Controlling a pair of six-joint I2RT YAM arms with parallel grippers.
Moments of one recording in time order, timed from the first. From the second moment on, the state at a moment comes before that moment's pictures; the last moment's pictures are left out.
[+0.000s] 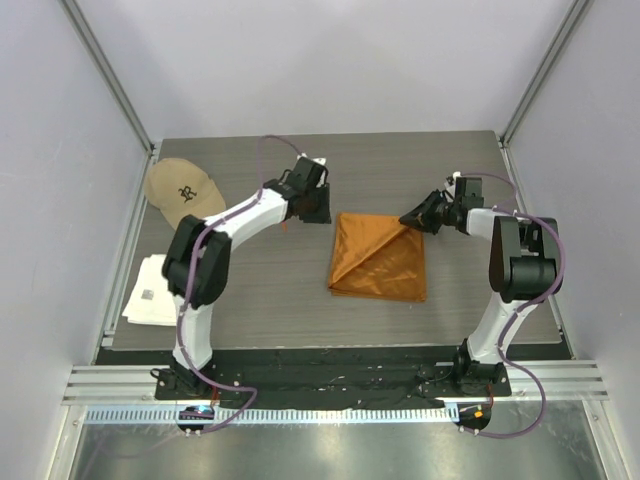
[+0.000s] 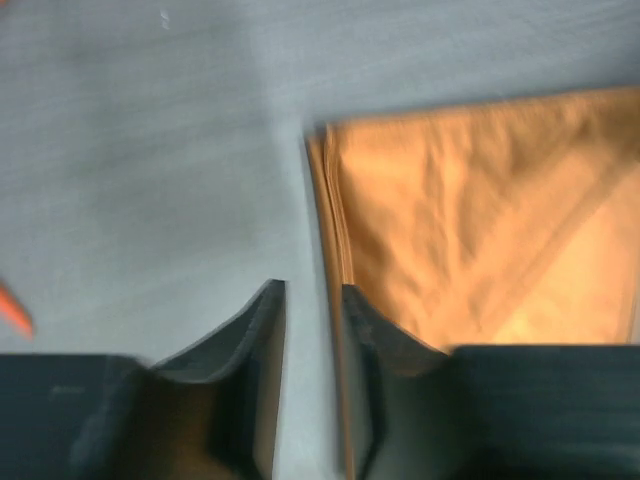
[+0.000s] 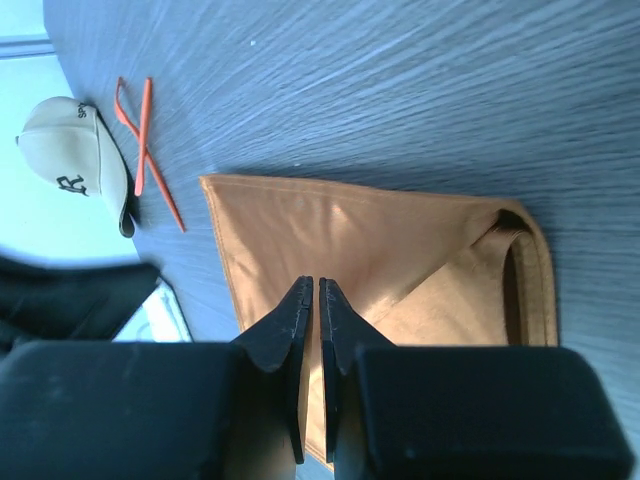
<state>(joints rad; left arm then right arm) -0.59 2.08 1.63 -0.44 0.03 -0.47 -0.06 1.84 1.01 0.01 -0.63 0.73</state>
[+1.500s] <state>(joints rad) -0.70 1.73 0.97 -0.16 0.31 -0.68 -0.01 1.66 0.88 -0.18 -0.45 0.66</state>
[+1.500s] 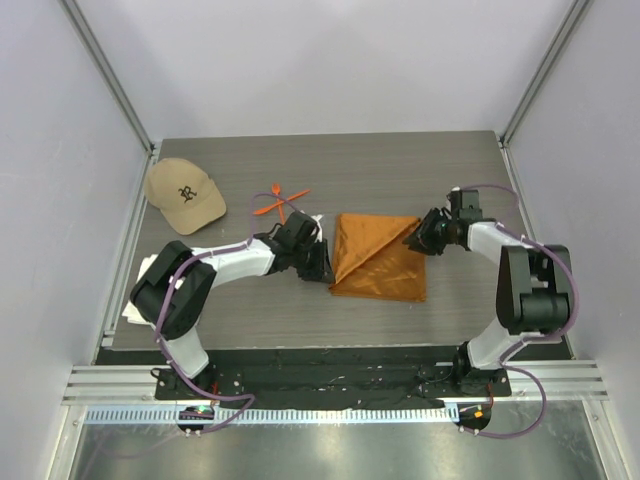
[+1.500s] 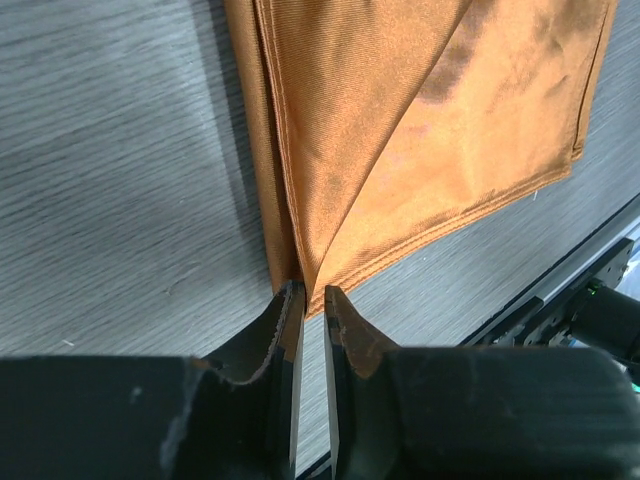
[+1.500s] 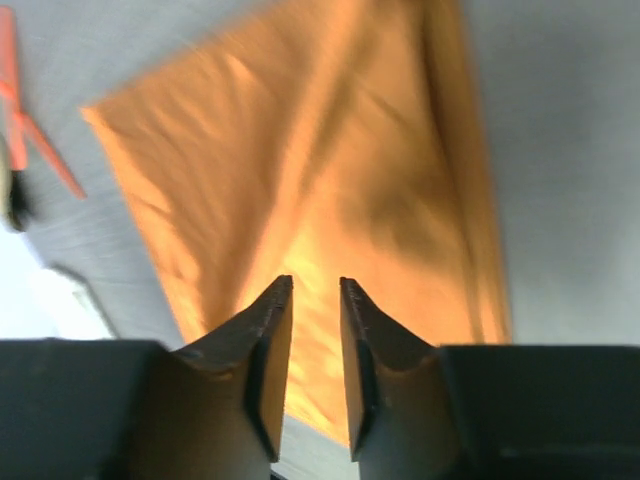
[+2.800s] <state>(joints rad) -0.71 1.75 0.99 -0.20 0.31 -0.67 0.07 1.36 0.65 -0.60 -0.22 0.61</state>
